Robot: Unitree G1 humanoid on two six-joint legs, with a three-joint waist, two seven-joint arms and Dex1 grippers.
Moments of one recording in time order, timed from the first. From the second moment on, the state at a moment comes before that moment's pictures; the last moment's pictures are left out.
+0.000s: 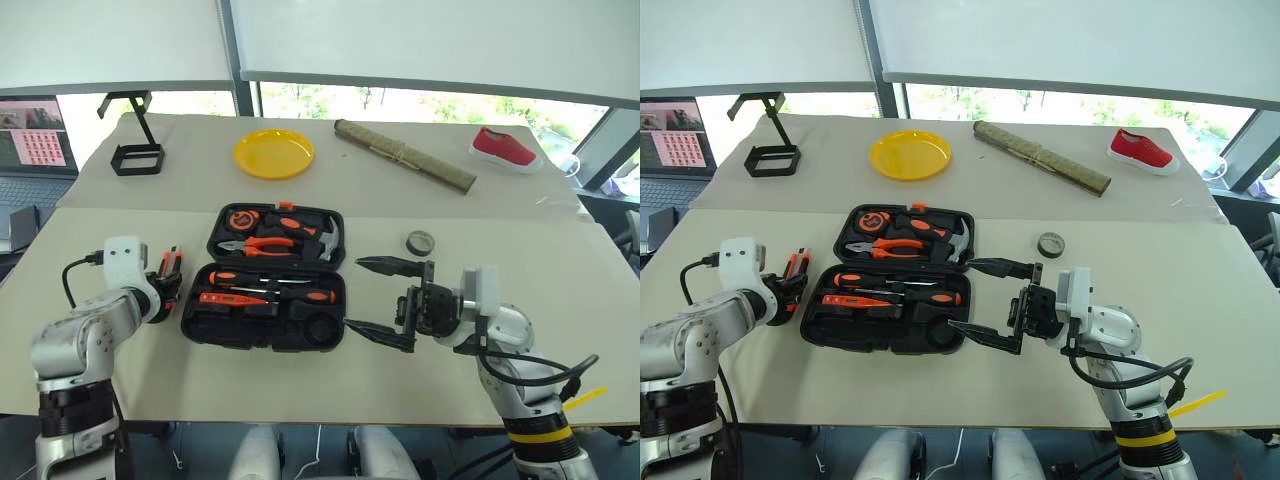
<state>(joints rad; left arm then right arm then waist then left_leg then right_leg) -0.24 0.55 0.41 -0.16 -0.50 1.05 -0.15 -0.17 -0.42 0.06 -0.27 0.57 -0.05 1.11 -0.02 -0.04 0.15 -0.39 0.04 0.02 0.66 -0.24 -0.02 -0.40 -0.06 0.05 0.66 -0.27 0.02</state>
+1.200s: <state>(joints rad) -0.44 0.92 -0.19 0.06 -0.16 0.07 -1.51 0.01 -0.57 0.06 -0.40 0.59 0.03 1.12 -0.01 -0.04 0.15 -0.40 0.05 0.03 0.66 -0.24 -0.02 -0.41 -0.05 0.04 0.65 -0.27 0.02</state>
